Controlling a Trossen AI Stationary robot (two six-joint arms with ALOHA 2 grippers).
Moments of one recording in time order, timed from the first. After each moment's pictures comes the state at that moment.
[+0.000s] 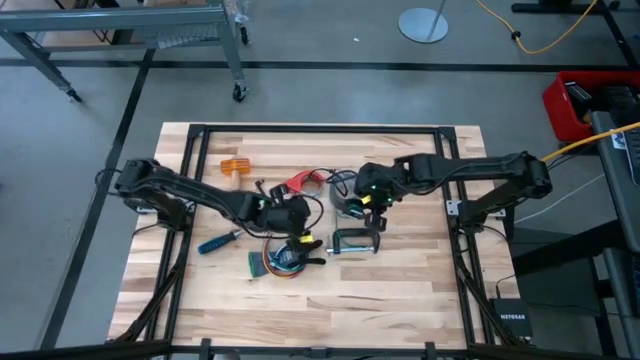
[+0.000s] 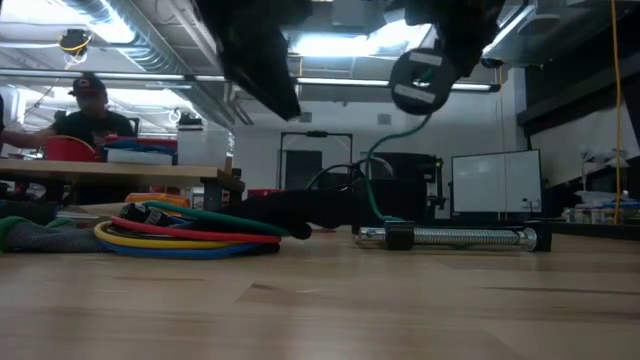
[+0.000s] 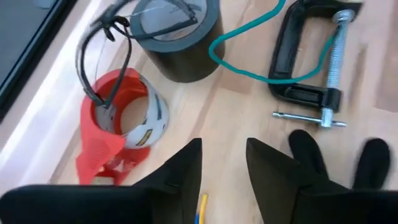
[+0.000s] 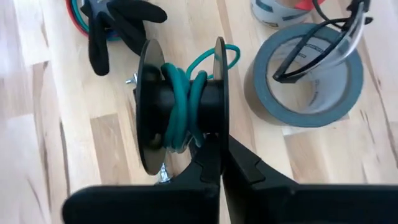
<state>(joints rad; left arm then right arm) -0.20 1.62 1.22 -0.59 -0.50 -0.37 -0.02 1.44 1.28 -0.96 -0.03 0.21</state>
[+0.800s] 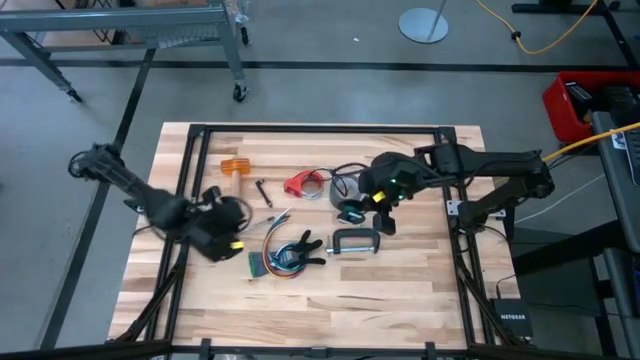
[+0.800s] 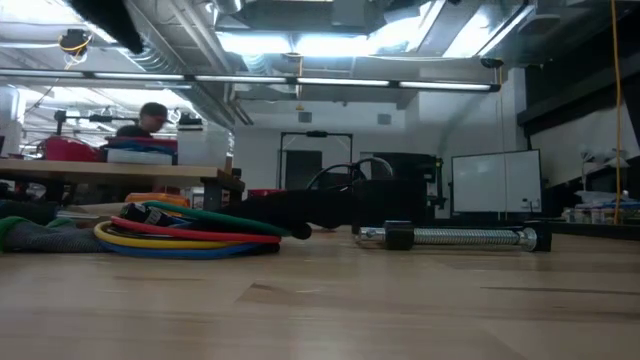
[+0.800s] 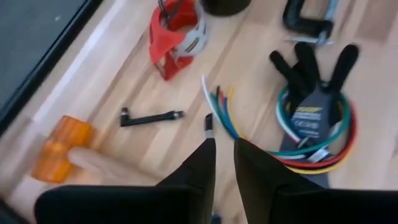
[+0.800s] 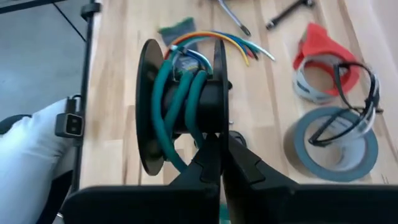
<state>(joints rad) -0.57 1.17 1.08 -1.16 -0.67 -0.89 0.08 1.43 1.60 -1.05 -0.10 0.22</state>
